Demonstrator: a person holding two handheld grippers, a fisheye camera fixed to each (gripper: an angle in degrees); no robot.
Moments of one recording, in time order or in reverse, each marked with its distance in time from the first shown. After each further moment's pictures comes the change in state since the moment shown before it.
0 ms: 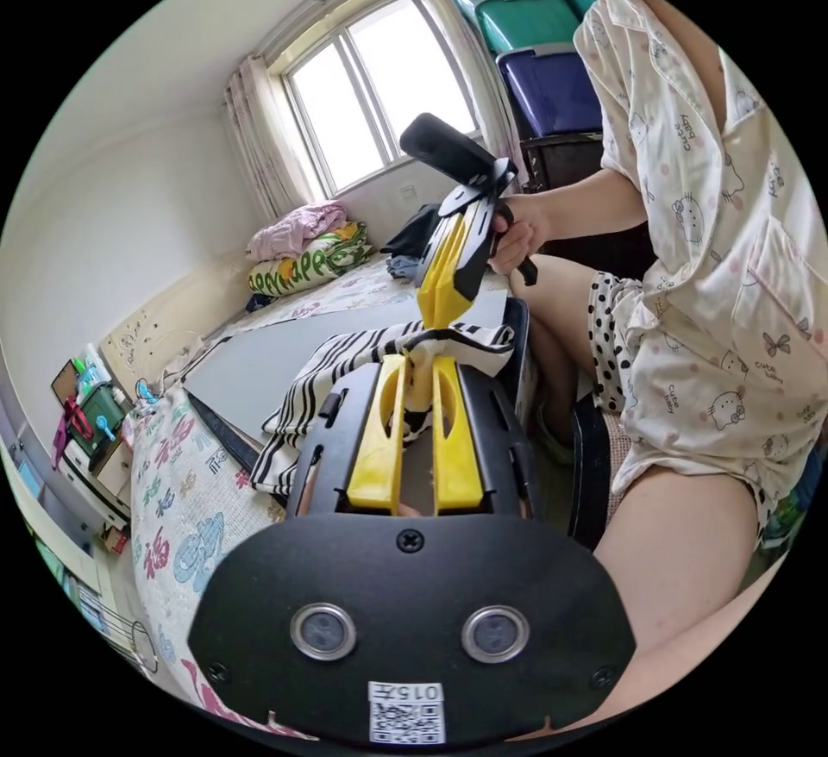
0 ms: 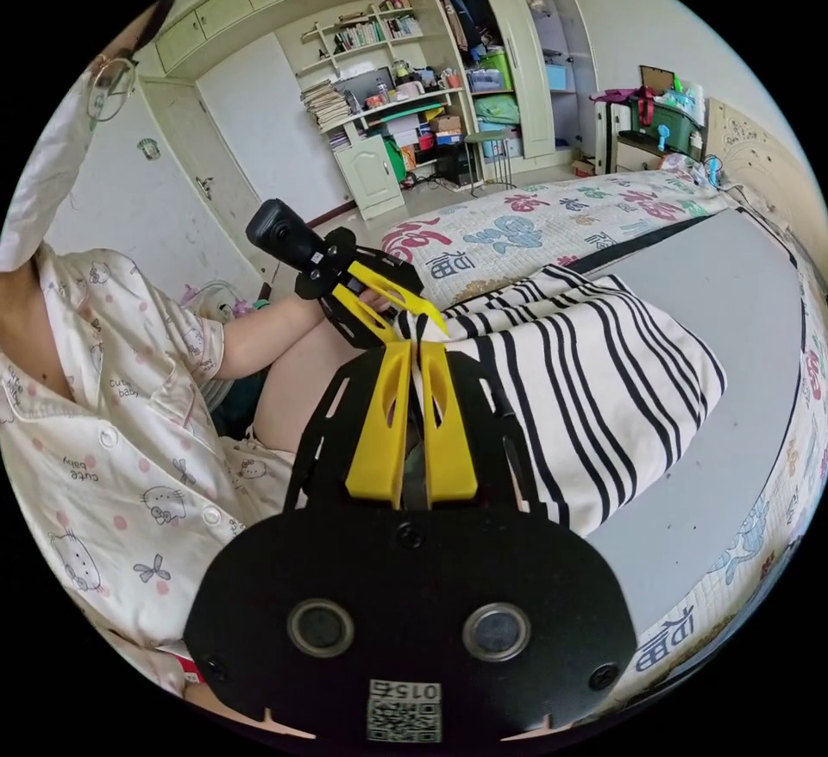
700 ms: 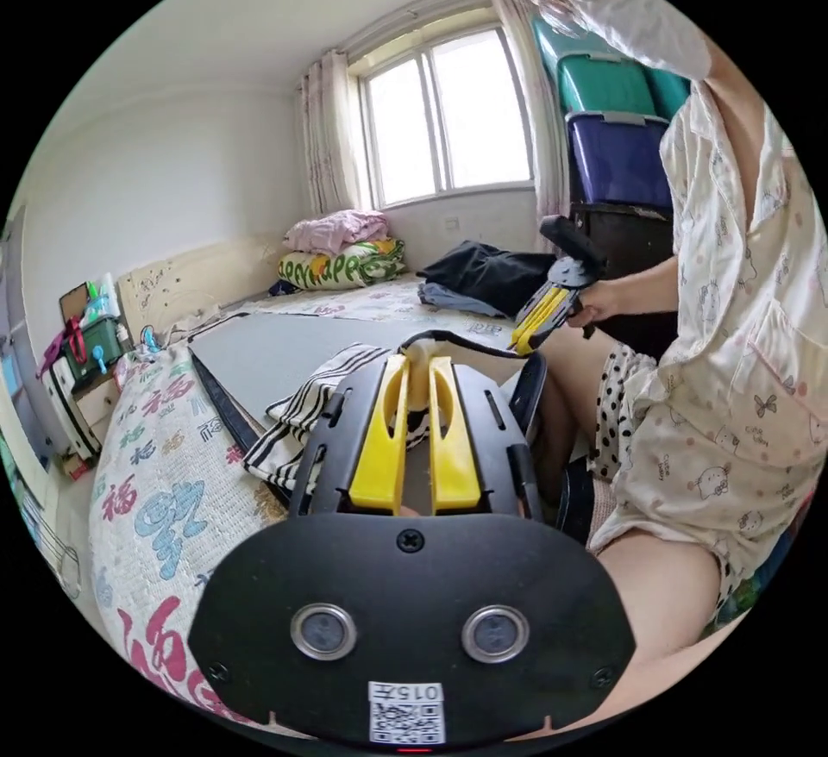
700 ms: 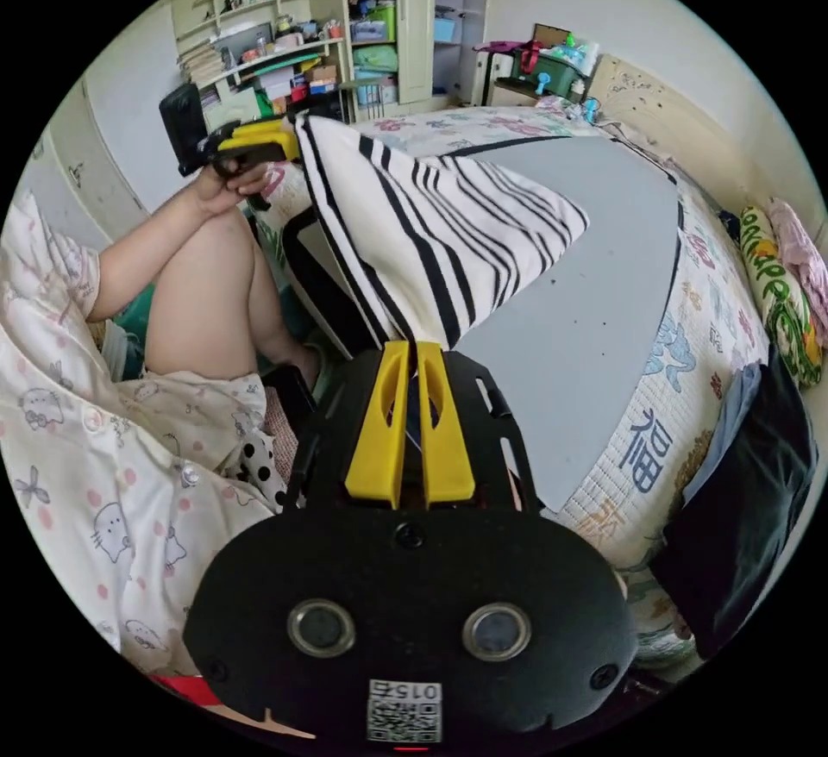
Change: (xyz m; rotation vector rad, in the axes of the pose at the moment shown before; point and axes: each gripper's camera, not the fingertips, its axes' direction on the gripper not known) left arm -0.102 0.075 -0.007 0.089 -0.014 -0.225; right arm -0.135 0.014 0.123 -0.136 0.415 0.210
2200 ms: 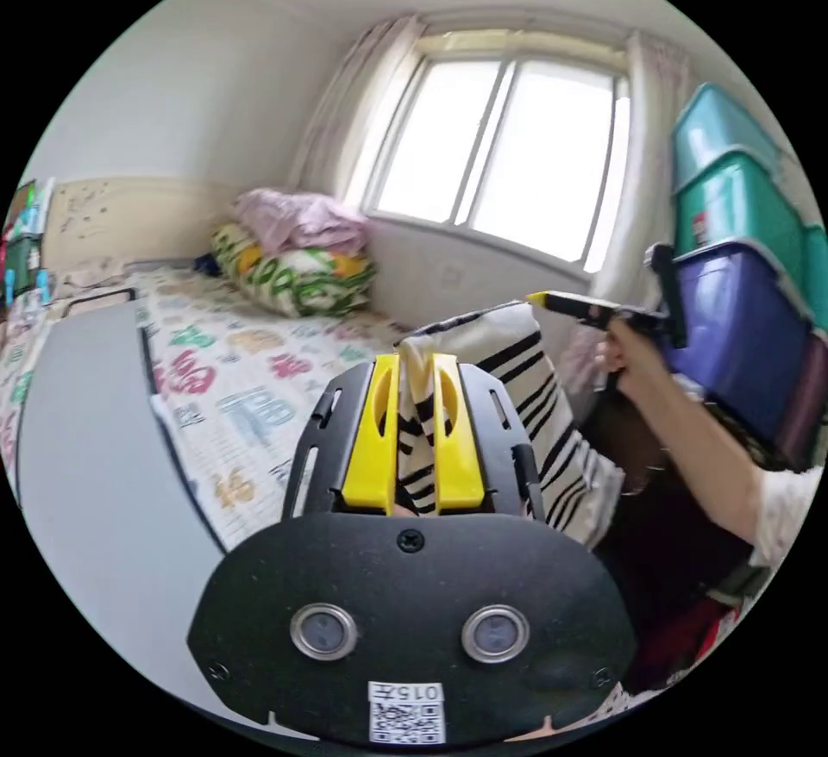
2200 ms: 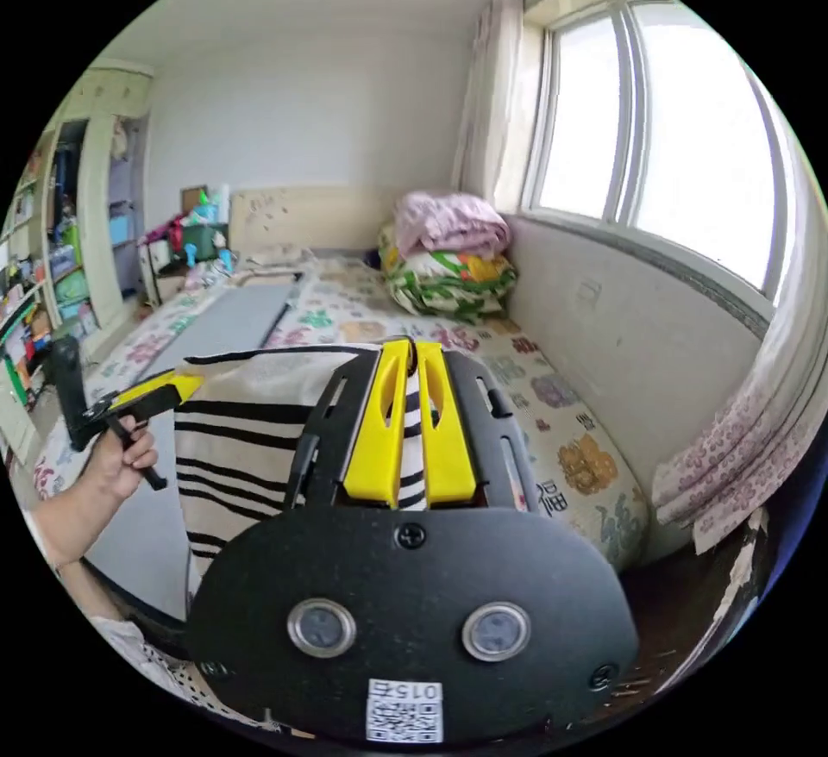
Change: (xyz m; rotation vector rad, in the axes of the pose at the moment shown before) left arm -0.089 -0.431 0.584 0.158 0.278 -0.356; right arm 0.509 -0.258 -0.275 0.407 0.781 0.675
